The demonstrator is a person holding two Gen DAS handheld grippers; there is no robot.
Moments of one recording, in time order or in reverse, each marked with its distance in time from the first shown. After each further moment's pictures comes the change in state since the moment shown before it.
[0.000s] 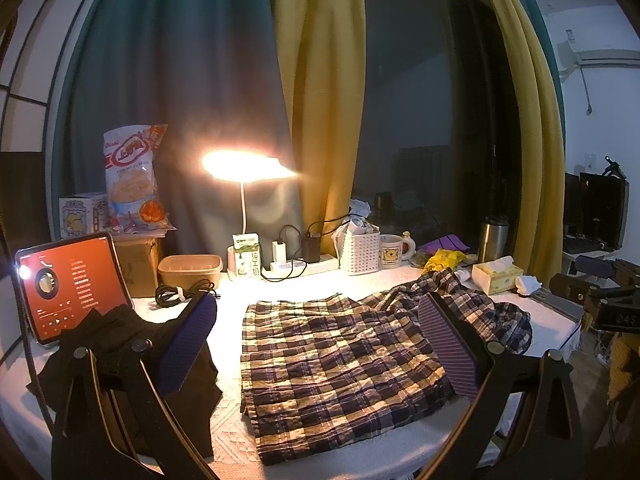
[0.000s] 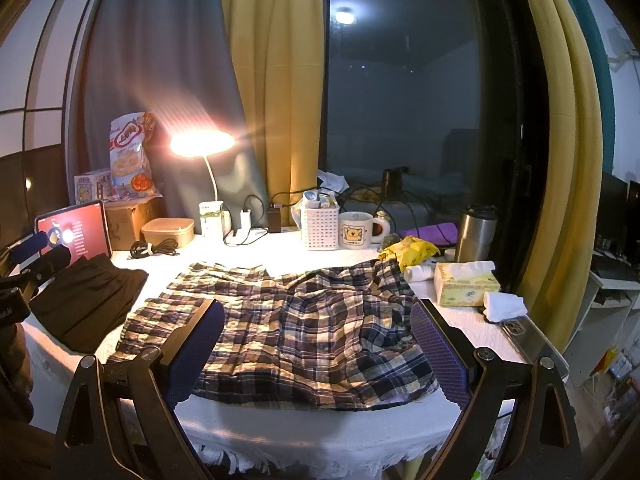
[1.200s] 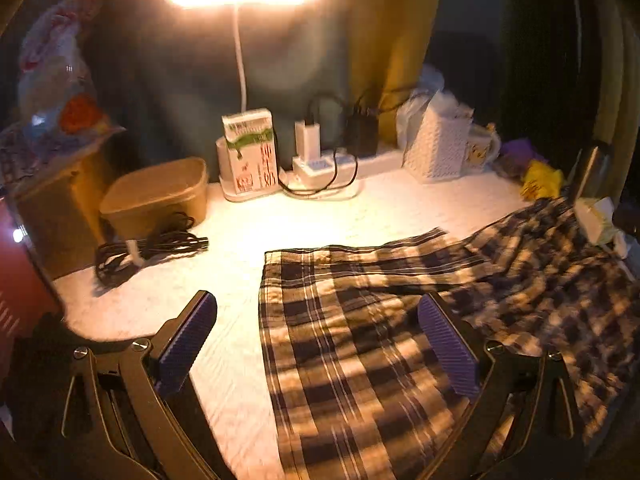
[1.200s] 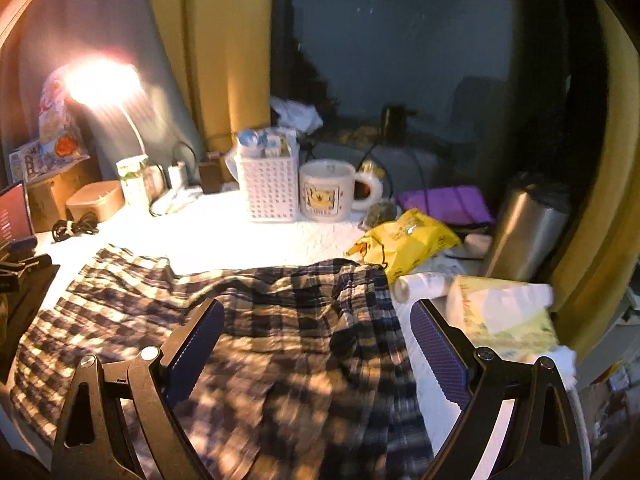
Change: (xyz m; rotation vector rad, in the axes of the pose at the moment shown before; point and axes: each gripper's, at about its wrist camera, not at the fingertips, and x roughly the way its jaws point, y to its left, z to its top) left arm 0.291 0.083 -0.022 0.018 0.516 0.024; right arm 0.263 -0.100 0.037 -0.019 0.279 0.011
